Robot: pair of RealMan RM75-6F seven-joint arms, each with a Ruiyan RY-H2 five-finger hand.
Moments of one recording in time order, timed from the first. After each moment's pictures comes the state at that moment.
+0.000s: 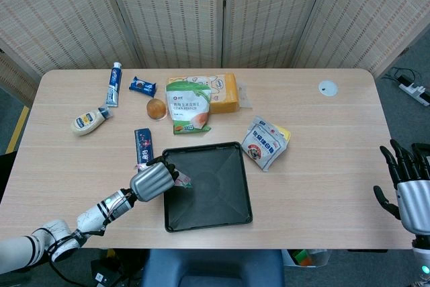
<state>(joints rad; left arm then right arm) -0.81 -1.43 0.03 -1.40 1.72 1.02 0.80 0.04 -1.06 0.10 -1.65 -1.60 1.63 -0.14</state>
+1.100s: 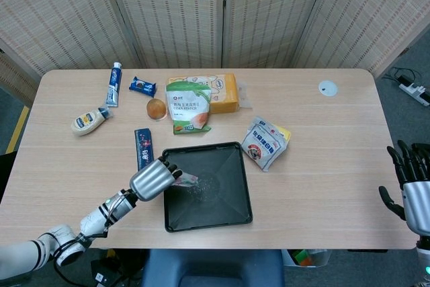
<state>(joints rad) -0.76 -1.49 0.00 -1.36 1.70 1.10 0.44 0.03 -1.06 0.10 -1.64 -1.58 1.64 -0.13</state>
